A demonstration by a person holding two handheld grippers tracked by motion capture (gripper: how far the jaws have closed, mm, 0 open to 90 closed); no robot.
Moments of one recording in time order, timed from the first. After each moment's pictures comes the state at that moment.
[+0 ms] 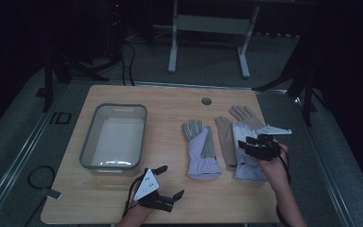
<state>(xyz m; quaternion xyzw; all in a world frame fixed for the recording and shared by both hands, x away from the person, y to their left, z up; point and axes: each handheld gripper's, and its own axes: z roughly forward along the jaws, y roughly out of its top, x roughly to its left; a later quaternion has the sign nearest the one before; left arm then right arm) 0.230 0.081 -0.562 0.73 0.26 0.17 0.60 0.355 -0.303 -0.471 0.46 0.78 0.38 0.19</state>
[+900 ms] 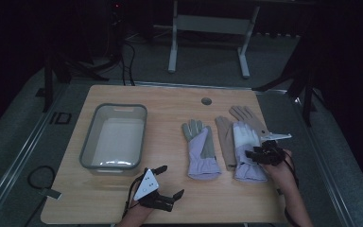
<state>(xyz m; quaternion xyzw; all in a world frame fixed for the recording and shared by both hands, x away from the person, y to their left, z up) 0.230 0.081 -0.562 0.73 0.27 0.18 0.60 0.373 -0.346 -0.525 0.48 0.81 0.31 0.15</state>
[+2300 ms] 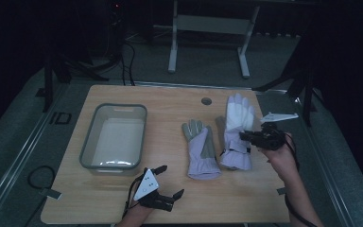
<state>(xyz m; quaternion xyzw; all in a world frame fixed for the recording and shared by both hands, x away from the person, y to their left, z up) 0.230 0.081 -0.562 0.73 0.27 0.18 0.60 0.364 -0.296 -0.419 0.41 0.81 0.39 0.12</state>
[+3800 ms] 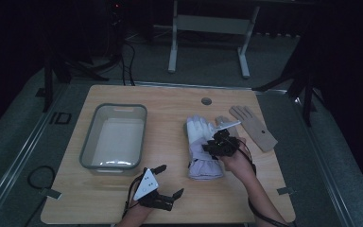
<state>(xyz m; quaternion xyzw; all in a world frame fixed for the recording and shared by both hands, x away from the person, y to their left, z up) 0.231 0.082 -0.562 0.73 0.27 0.18 0.60 0.377 -0.187 -0.484 0.40 0.85 0.32 0.10</state>
